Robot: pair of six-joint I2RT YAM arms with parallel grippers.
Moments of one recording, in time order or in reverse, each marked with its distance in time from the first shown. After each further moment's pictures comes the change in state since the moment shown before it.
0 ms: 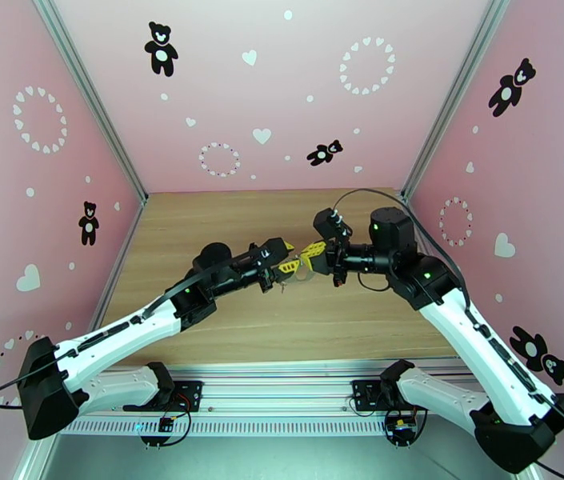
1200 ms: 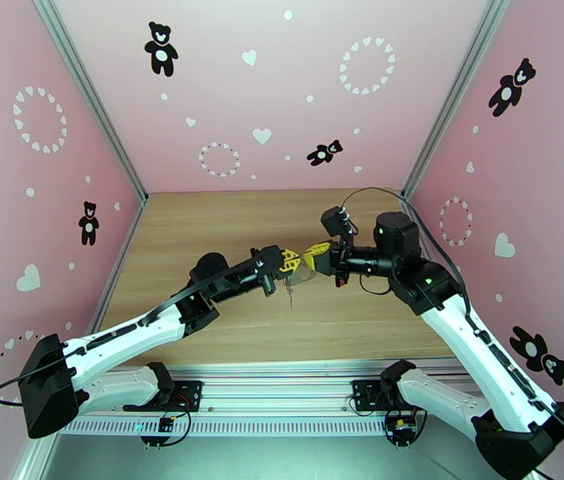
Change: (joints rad) left arm -0.021 0.026 -0.087 0.269 0.017 -0.025; right arm -0.031 -0.071 -0.095 0.083 -0.010 0.139
